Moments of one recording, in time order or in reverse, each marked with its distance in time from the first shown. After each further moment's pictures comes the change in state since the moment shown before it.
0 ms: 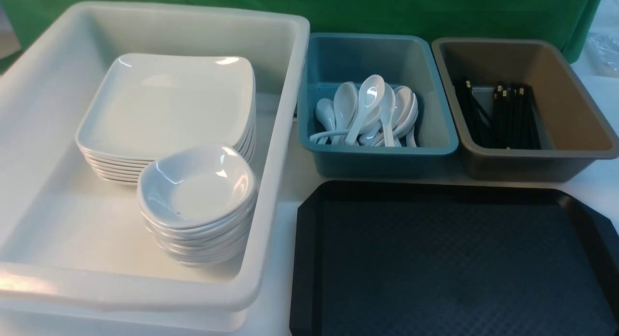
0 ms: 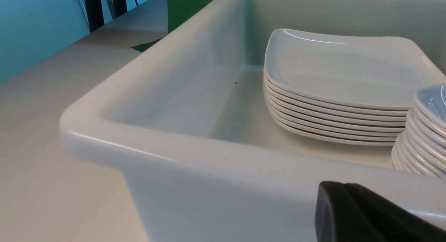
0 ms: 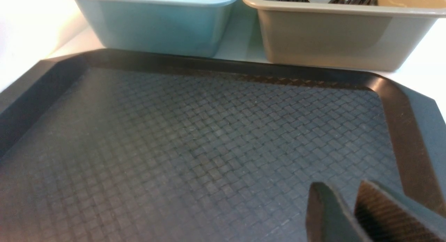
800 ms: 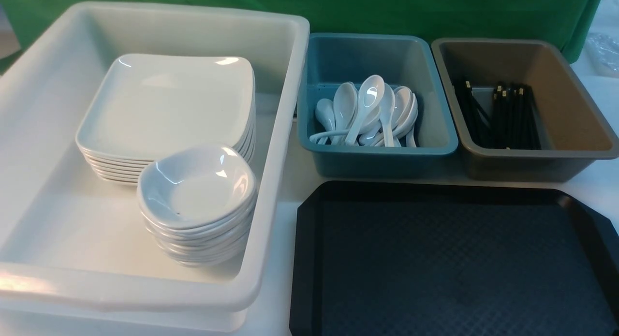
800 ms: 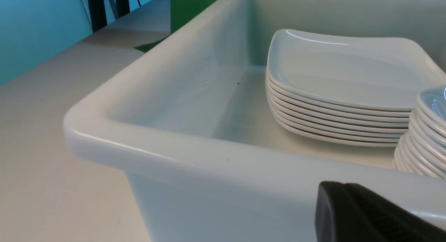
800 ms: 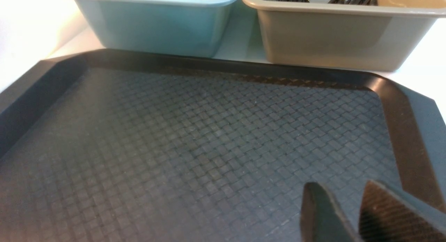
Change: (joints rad) right arm 0.000 0.000 0.000 0.000 0.000 0.000; left arm 0.008 0.000 0.000 0.000 0.000 0.002
